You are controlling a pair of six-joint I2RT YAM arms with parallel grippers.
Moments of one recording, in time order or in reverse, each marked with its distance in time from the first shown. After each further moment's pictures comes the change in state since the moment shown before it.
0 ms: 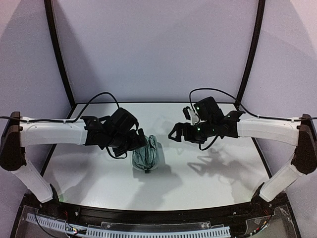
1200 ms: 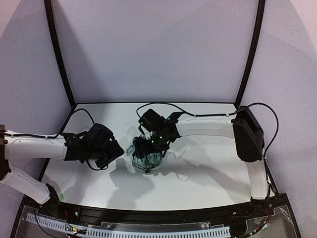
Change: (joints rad) left arm 0.094 -0.254 -0.401 0.129 0.004 -0.163; right arm 0.231 0.633 0.636 -0.289 0.134 -0.141
